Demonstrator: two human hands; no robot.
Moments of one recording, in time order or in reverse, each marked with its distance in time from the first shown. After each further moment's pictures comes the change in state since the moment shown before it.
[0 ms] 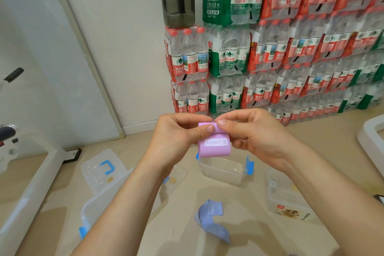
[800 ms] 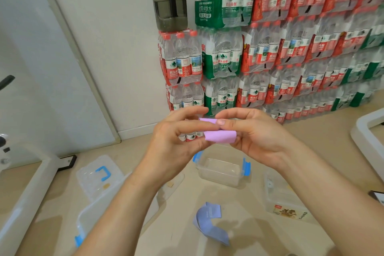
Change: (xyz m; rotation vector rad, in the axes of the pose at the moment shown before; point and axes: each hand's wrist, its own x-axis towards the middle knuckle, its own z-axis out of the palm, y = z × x) left_hand -0.001 -0.004 -0.002 0.472 -0.085 0.504; right_hand -0.001 -0.008 -0.005 0.306 0.007 0.069
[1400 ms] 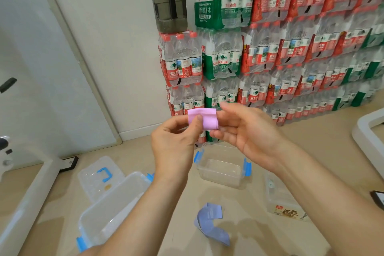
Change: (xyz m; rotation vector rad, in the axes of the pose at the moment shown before) left_hand 0.004 0.009 0.033 -0.517 0.523 -0.422; right_hand 0.000 0.000 0.009 0.054 0.007 -0.070
